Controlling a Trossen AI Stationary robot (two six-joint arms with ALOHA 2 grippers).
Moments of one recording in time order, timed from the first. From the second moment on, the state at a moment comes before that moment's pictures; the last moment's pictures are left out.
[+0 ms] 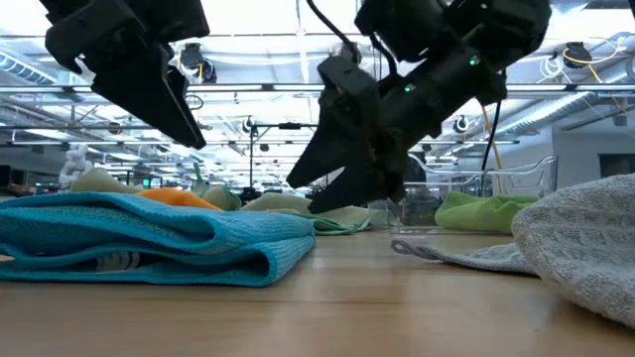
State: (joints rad) left arm -0.43 1.43 0.84 -0.41 -0.44 -0.43; right arm 0.19 1.89 0.91 0.32 0.15 0.68
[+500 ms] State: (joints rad) left arm -0.44 1.43 0.84 -0.40 -0.45 -0.42; right arm 0.19 2.01 0.91 0.46 0.08 0.72
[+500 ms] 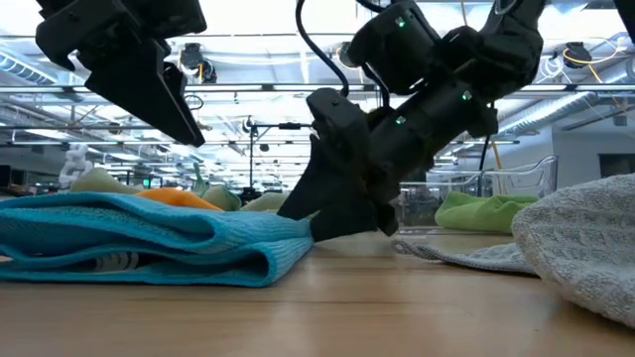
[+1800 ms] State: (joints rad) left arm -0.37 1.43 0.70 -0.18 -0.13 -0.32; right arm 0.25 1.88 0.91 0.50 0.13 0.11
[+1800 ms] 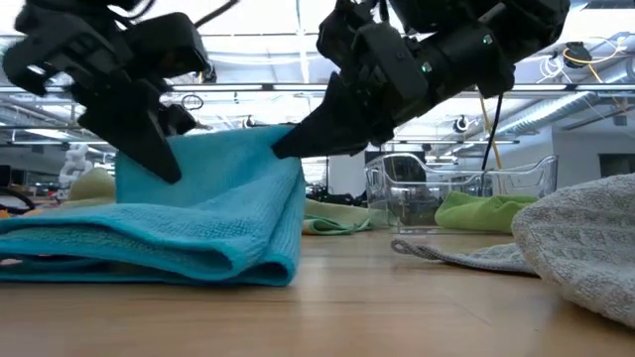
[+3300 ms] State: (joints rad) left arm -0.63 1.56 0.71 -0.03 -0.80 -0.32; right arm 0.32 1.87 0.91 0.42 0.58 -0.22
